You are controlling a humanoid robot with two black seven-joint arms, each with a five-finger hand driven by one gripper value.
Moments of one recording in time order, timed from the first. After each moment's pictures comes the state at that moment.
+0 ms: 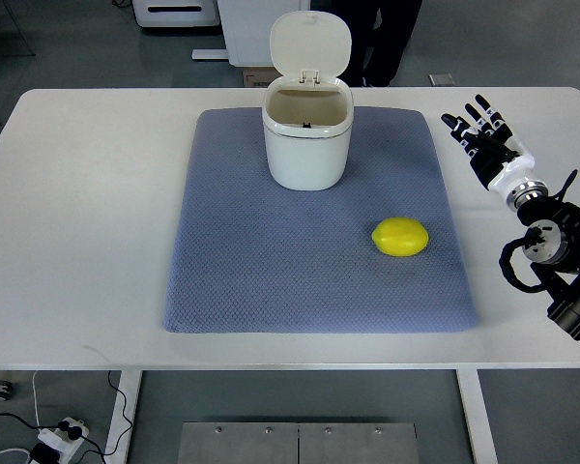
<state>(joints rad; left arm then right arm) -0.02 0.00 -0.10 -0.16 0.00 0.21 -0.12 0.81 -0.15 0.81 0.46 -0.18 0.22 0.29</state>
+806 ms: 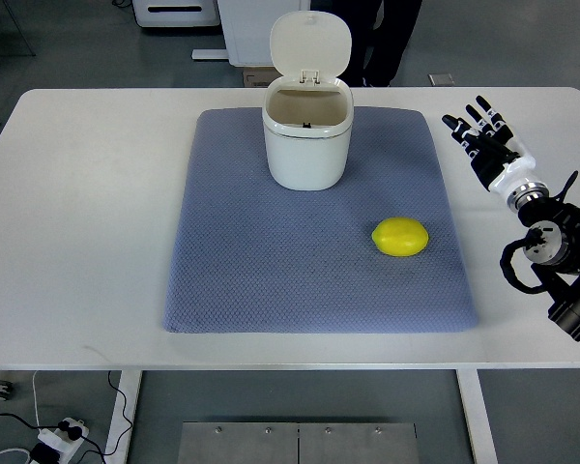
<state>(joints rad) -0.02 0.00 -0.10 -0.16 0.00 0.21 -0.12 0.81 -0.16 0.81 0.46 -0.18 0.22 0.29</state>
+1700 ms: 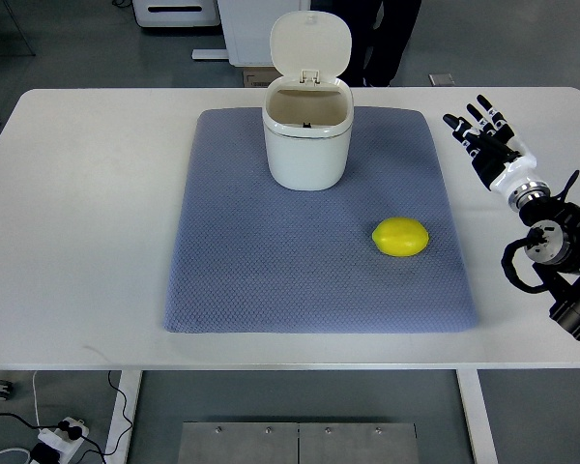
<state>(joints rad) -0.02 0.00 -0.10 -0.16 0.00 0.21 -0.12 0.81 -0.17 0.81 0.46 -0.18 0.22 0.29</state>
